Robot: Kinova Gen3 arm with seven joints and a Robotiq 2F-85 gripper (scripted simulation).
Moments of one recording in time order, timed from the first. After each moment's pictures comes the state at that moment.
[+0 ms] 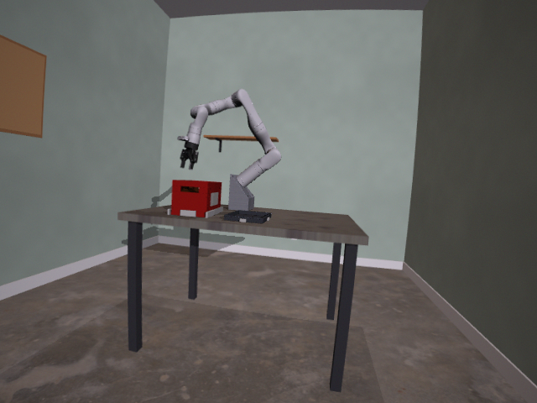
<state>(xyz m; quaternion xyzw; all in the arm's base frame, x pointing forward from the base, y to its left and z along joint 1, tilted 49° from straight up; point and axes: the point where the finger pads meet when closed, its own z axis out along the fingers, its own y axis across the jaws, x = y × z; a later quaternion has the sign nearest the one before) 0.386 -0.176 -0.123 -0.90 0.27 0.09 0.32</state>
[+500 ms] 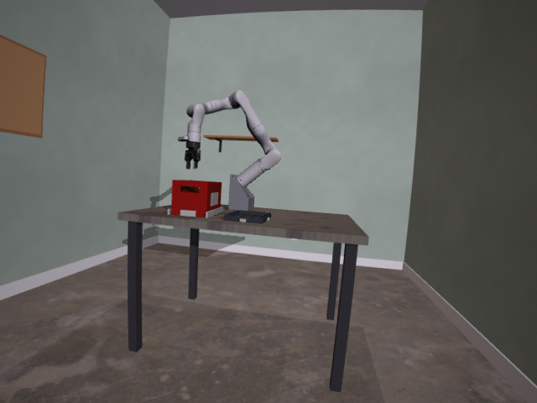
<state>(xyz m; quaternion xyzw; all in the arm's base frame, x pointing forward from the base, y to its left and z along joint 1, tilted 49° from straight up) 0.402 -0.150 -0.093 -0.86 0.30 0.15 0.38</state>
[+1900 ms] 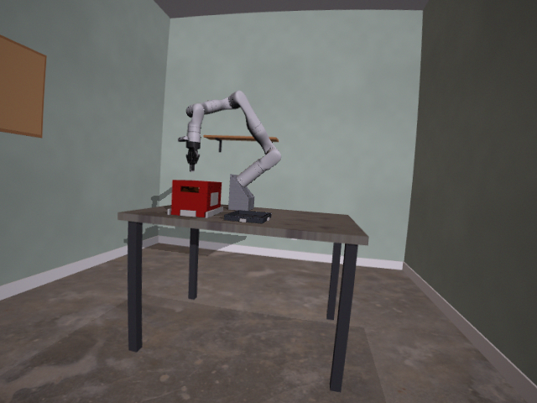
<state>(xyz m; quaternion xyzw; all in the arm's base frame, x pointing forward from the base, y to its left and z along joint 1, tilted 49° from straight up) 0.404 -0.147 -0.091 -0.86 0.30 0.15 0.38</state>
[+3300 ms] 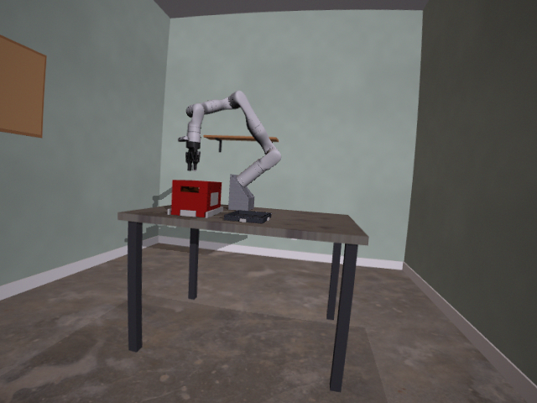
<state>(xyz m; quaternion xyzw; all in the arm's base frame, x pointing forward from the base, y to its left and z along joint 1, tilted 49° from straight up) 0.404 -0.147 -0.091 -0.86 0.30 0.15 0.38</state>
